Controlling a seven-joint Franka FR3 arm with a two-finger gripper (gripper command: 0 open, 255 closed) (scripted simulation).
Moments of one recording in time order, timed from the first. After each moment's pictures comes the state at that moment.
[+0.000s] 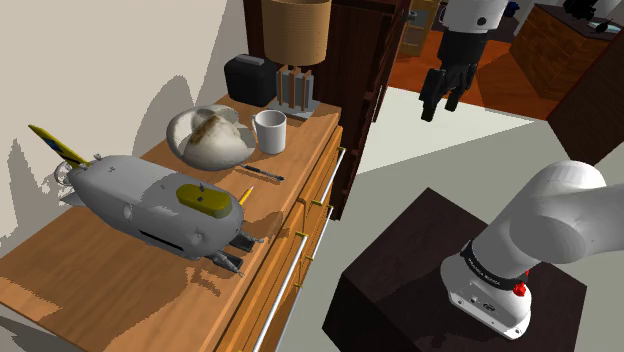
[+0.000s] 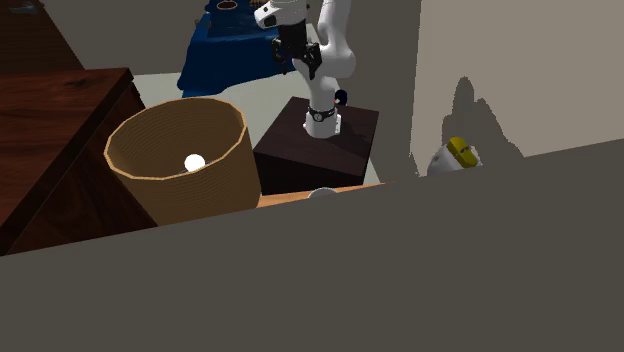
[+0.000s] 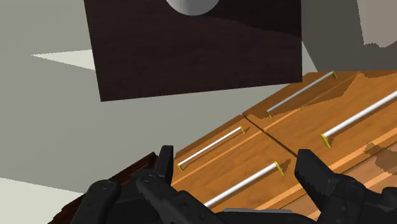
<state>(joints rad) -0.02 -0.80 -0.02 -2.43 0.03 1.49 0.09</state>
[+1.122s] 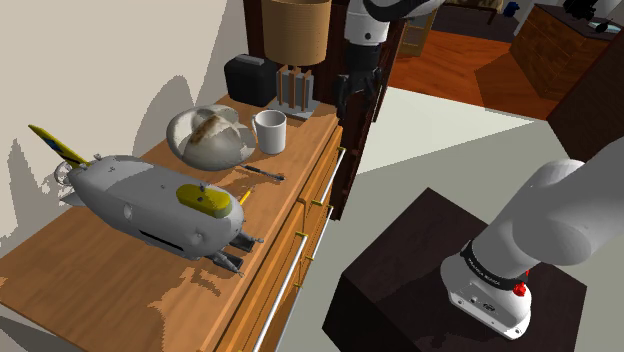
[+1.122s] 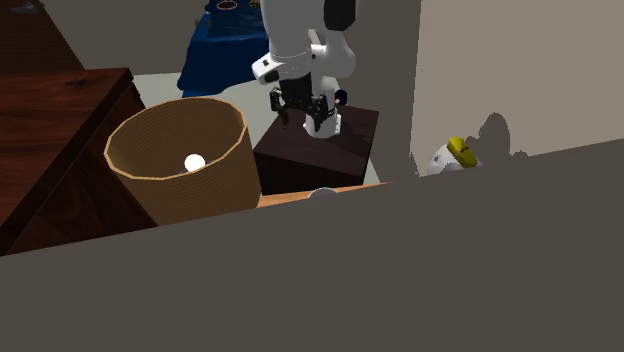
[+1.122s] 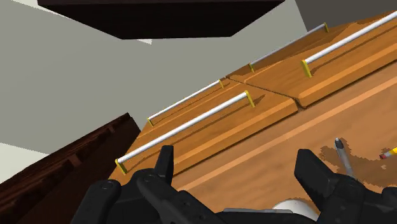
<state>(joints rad) 0.04 -0.27 0.07 -2.17 0.09 1.81 0.14</state>
